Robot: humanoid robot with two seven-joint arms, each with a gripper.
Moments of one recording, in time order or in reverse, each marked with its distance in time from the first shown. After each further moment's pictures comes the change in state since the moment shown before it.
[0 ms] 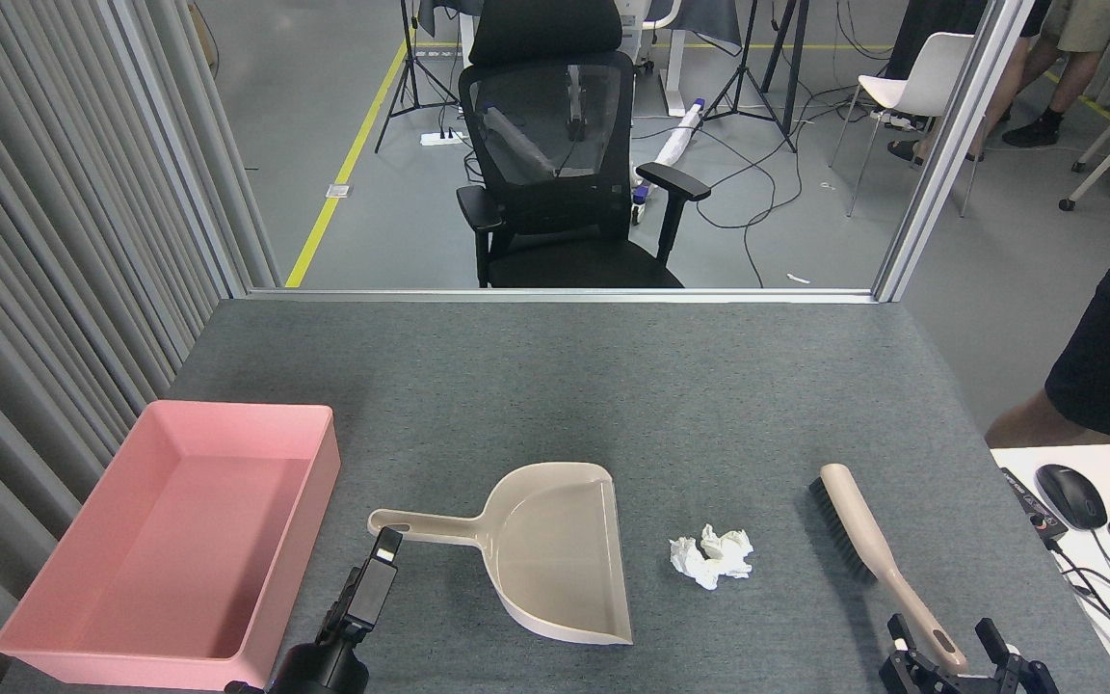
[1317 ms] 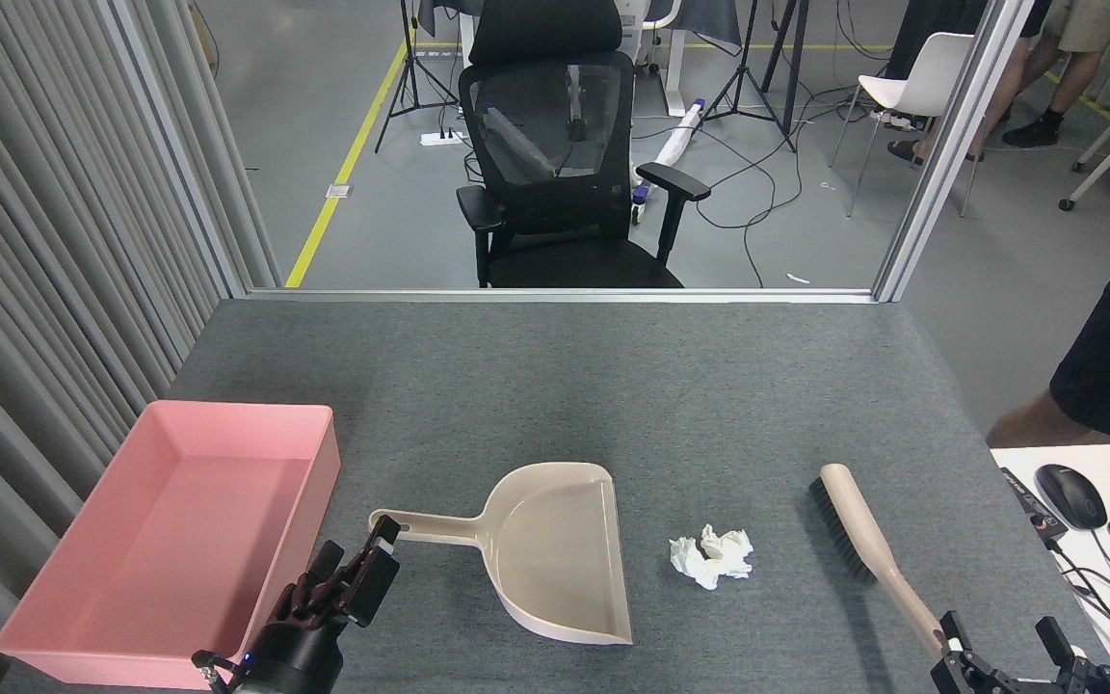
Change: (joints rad) left arm 0.017 0.009 0.046 -0.179 -0.278 0.007 -0.140; right arm 0.070 -0.015 -0.094 -0.146 -0.041 -0.030 0.041
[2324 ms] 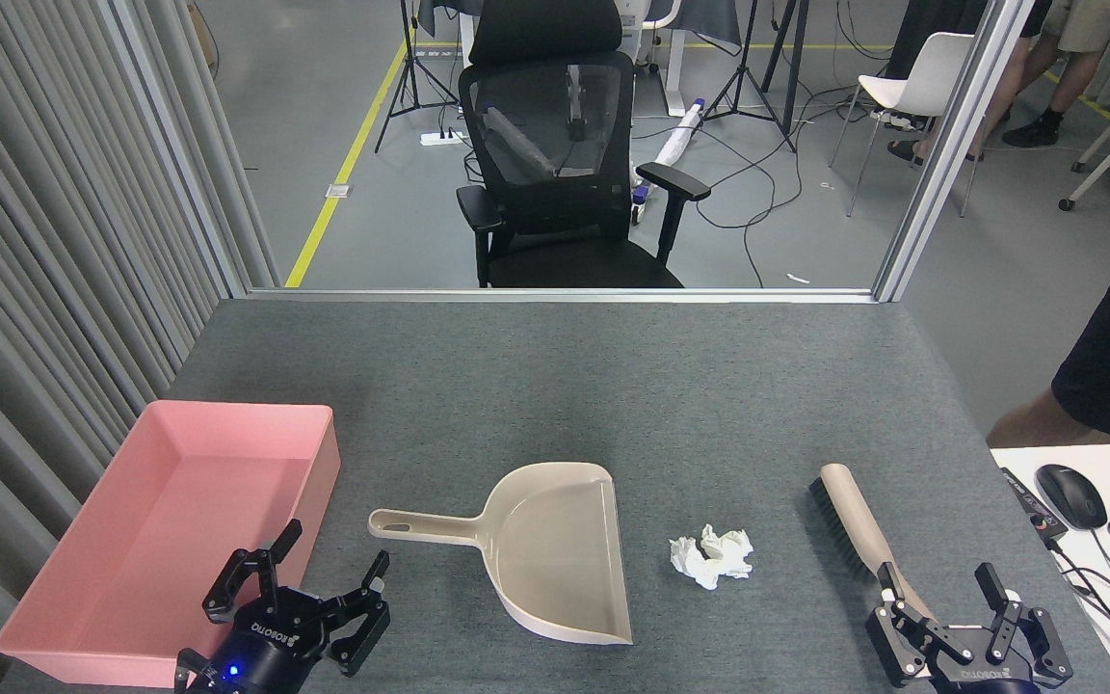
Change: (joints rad) left arm 0.025 0.115 0.025 -0.027 -0.729 -0.256 0.266; right arm -0.039 0.023 0.158 -0.119 0.078 0.175 0.027
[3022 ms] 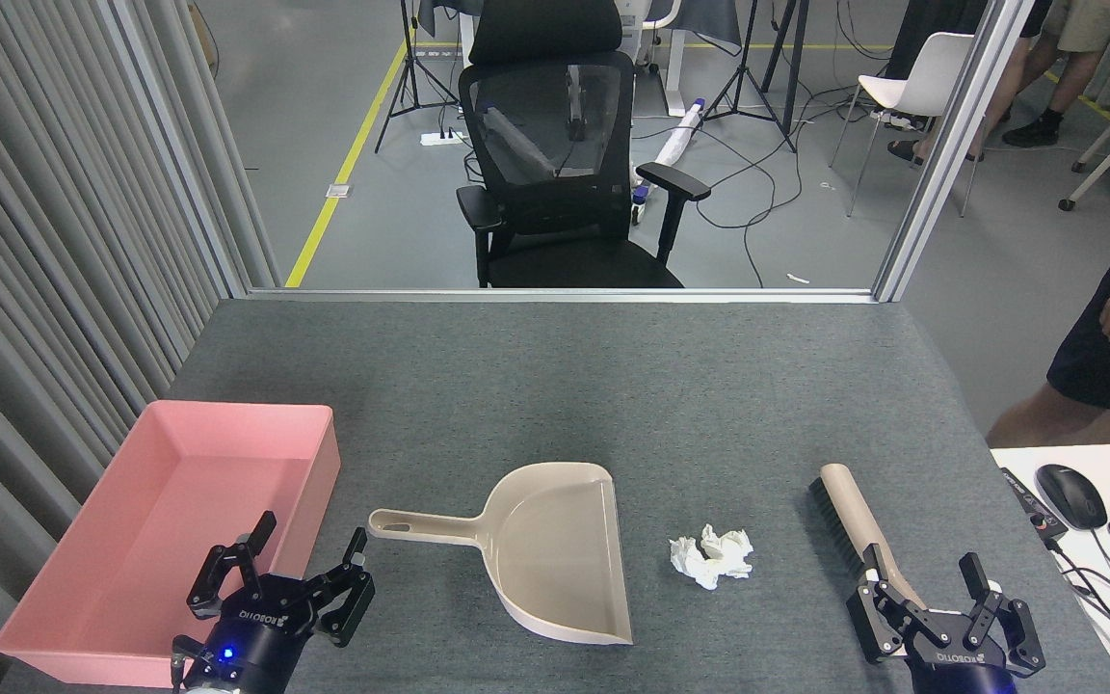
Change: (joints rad) left arm -0.043 -0.028 0.020 0.056 0.007 0.135 -0.002; right arm -0.047 0.081 0.010 0.012 0.003 0.053 -0.002
